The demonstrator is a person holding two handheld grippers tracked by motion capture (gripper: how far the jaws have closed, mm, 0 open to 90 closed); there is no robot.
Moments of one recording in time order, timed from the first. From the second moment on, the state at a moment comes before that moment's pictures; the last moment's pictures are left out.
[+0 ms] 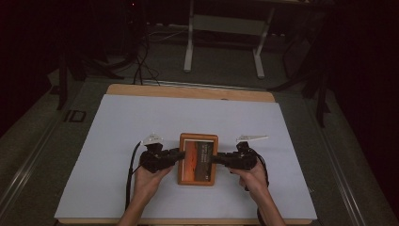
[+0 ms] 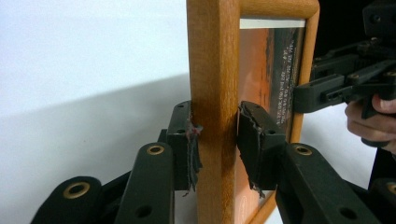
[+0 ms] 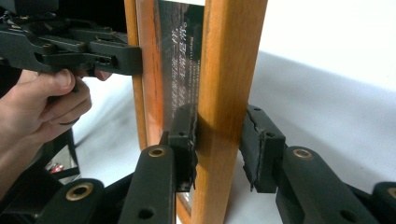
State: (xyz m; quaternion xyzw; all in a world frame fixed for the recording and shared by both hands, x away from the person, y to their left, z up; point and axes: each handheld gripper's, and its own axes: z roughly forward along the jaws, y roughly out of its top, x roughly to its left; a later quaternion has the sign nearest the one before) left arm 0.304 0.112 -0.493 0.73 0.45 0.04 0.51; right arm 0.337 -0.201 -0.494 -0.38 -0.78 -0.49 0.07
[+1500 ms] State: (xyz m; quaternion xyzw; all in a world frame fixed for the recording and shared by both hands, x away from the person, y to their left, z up) left arm 0.338 0.104 -0.526 0.74 0.50 0.04 0.45; right arm 0.371 -0.185 -0.519 -0.46 -0.78 -0.41 0.06
